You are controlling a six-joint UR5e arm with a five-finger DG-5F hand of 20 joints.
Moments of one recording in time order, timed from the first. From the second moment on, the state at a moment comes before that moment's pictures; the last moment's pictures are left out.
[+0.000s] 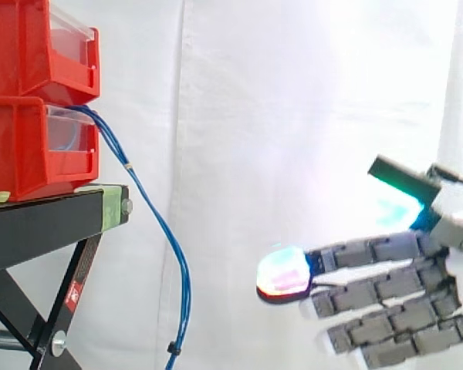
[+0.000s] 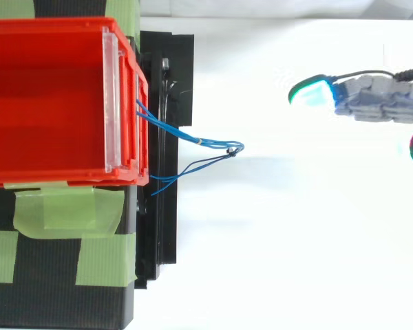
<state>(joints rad) 0.16 -1.82 -2.20 -2.39 -1.27 0.04</state>
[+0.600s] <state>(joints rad) 0.17 -2.08 -2.04 -2.22 -1.22 0.05</state>
